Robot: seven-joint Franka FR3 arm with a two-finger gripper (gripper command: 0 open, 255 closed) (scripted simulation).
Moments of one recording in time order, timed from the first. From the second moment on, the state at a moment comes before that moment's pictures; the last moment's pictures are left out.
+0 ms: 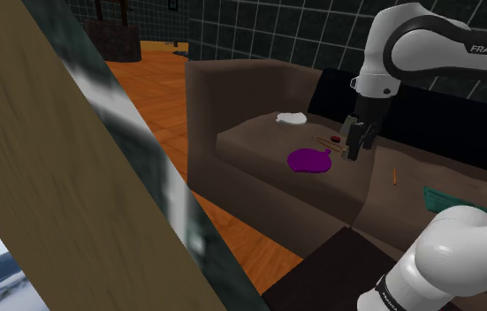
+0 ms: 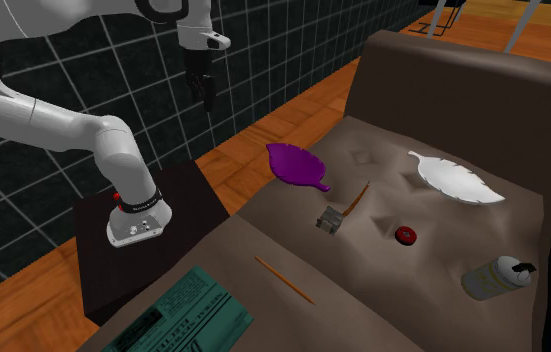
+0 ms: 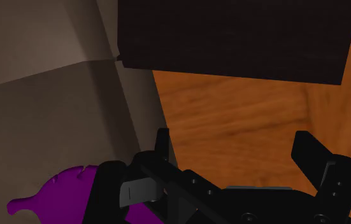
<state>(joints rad) -0.02 -0.81 0.00 -2.43 -0.10 1.48 -0.08</state>
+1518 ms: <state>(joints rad) -0.09 -0.23 -0.43 -2.16 -0.20 1.87 -0.60</state>
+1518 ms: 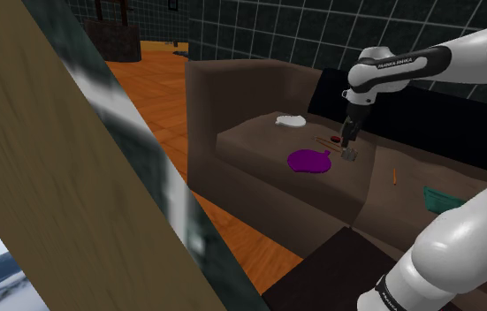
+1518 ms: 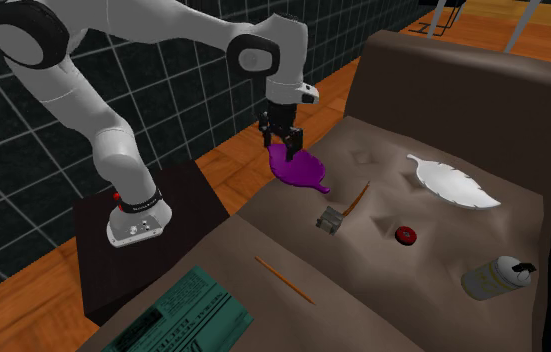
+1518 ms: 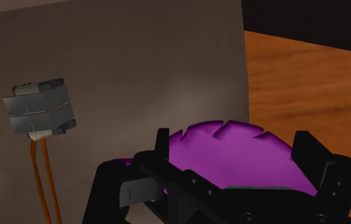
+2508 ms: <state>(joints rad) -0.25 0.42 -0.51 -1.60 0.13 1.90 -1.02</state>
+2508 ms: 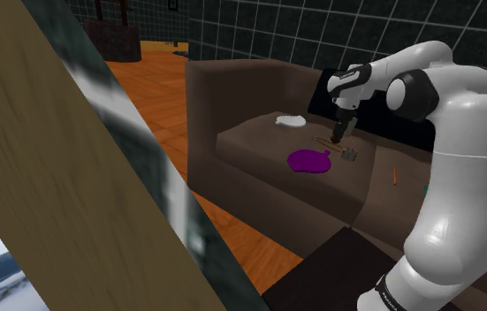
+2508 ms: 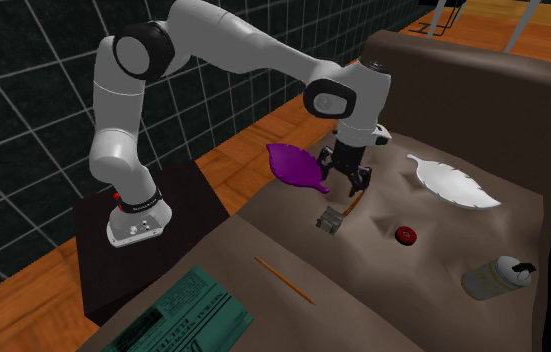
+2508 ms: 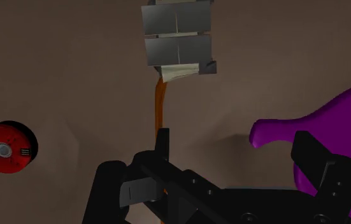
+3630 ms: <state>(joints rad) -0.36 0.66 -0.46 -1.38 0.23 1.91 -1.11</state>
